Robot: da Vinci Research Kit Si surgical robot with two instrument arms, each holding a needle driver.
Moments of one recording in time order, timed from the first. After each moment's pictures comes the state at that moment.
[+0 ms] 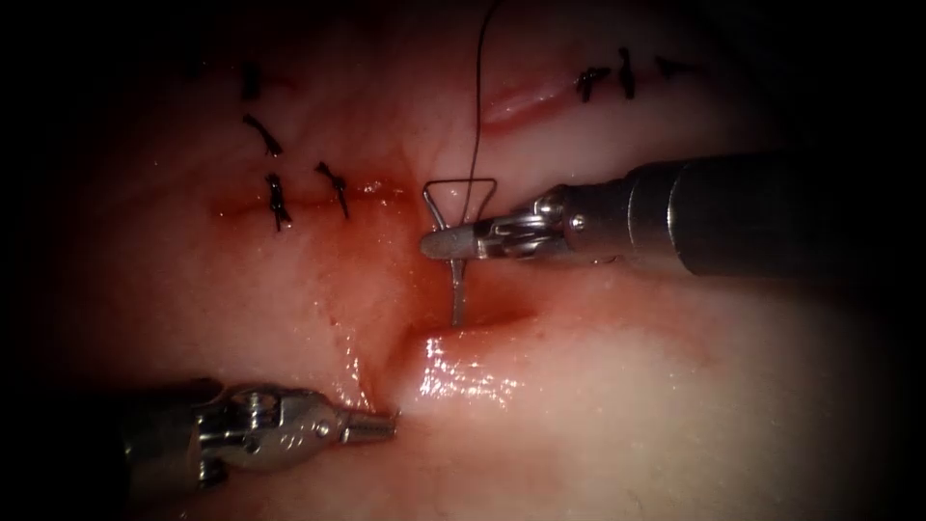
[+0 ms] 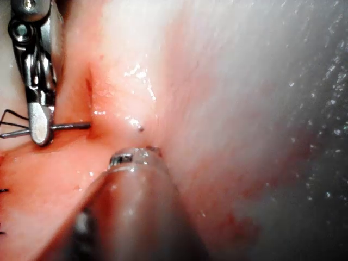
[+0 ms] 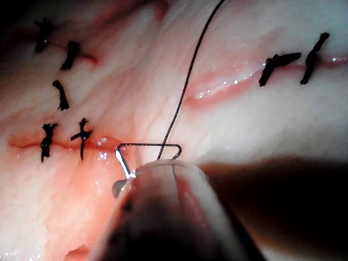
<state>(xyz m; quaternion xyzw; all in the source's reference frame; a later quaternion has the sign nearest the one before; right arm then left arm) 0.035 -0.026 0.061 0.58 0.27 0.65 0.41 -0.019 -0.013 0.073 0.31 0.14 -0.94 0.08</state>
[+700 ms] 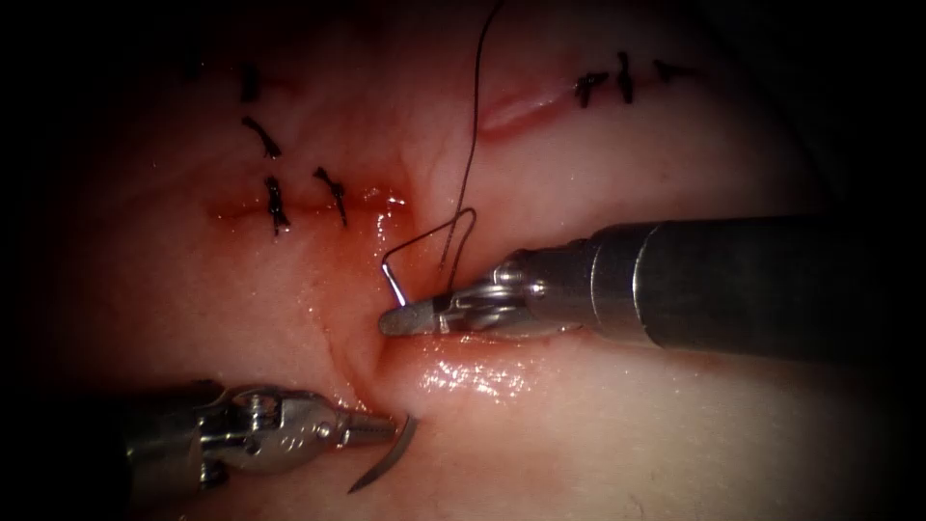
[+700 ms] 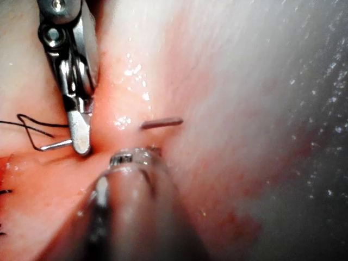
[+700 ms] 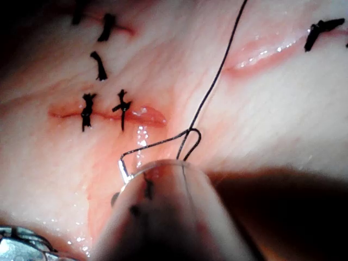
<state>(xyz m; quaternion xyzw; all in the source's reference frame) 0.037 -0.031 0.058 0.62 0.24 0.63 0.40 -0.019 -0.013 0.073 0.31 0.14 -0.94 0.08</state>
